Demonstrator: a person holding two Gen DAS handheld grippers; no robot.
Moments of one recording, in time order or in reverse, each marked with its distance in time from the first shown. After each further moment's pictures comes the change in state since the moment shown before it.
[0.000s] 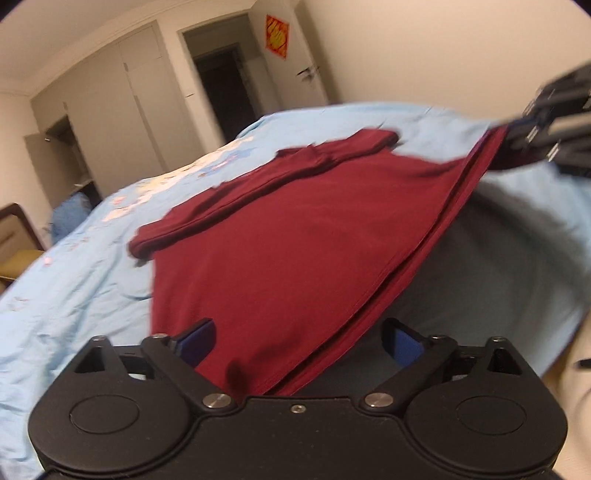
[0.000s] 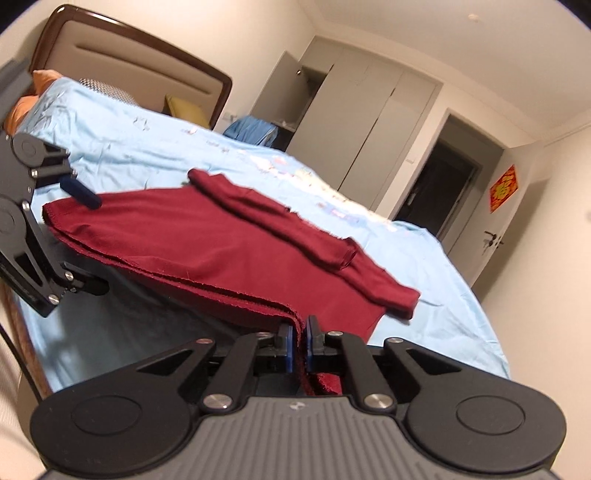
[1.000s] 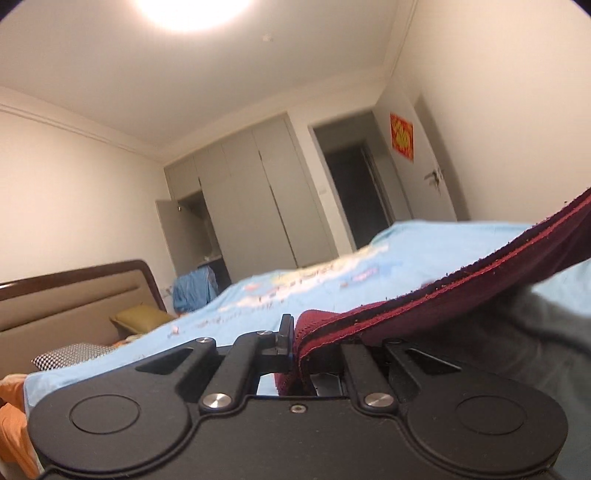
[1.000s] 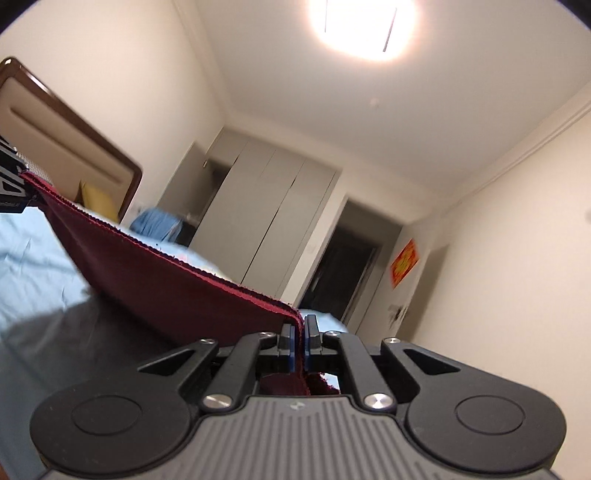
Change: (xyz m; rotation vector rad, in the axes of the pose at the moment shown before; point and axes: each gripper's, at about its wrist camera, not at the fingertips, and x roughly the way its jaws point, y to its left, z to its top) left arm -0.094 0.058 0.049 -0.139 -0.363 0.395; right arm -0.059 -0.004 0.025 0.074 -0.344 -0.343
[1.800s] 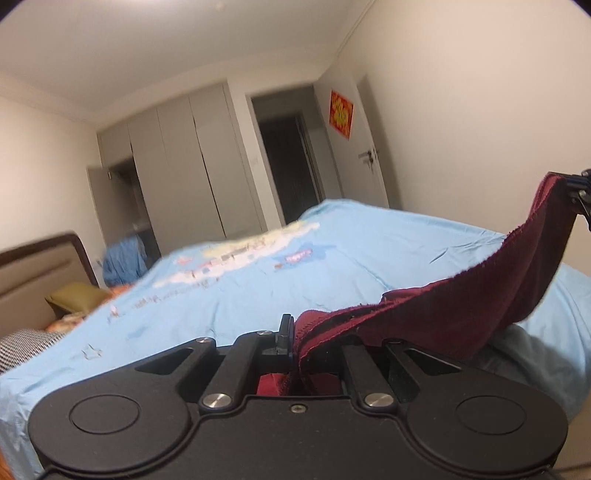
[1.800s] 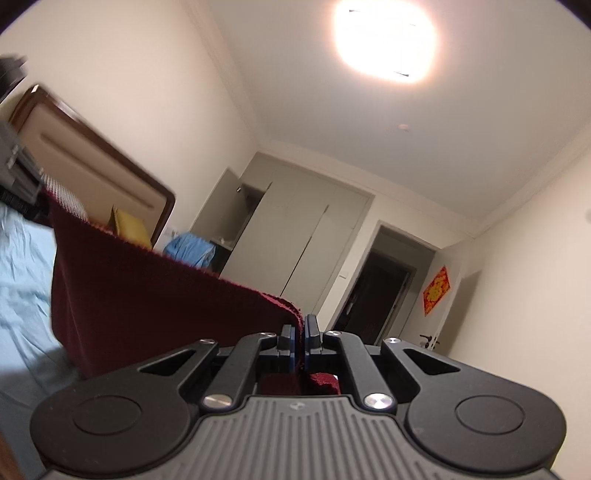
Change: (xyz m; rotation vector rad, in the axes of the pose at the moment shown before) left arm 0.025 0.071 0.065 -0.039 0.161 -0.282; right arm 0.000 -0.054 0.048 -0.045 -0.049 0.145
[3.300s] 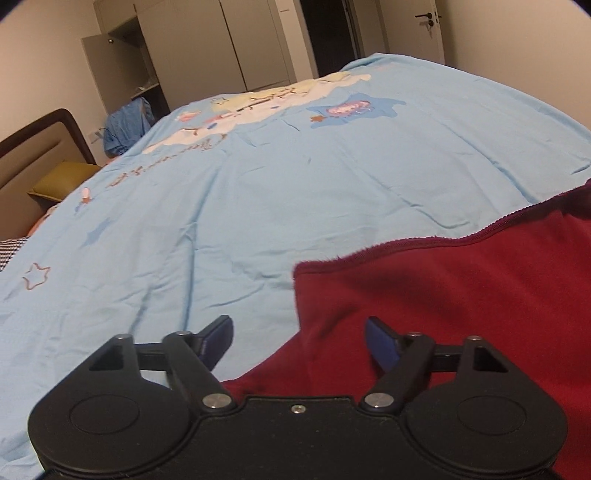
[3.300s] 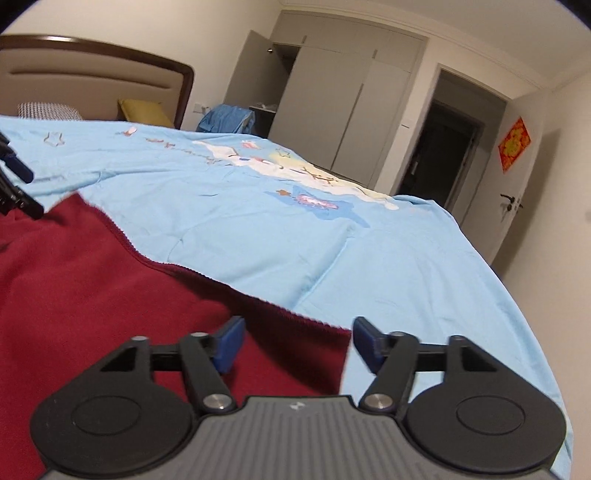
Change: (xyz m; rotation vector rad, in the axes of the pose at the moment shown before) left arm 0.344 0.051 -0.034 -0.076 0.478 0.093; right arm 0.355 -0.010 -0.164 0.160 0.474 0.233
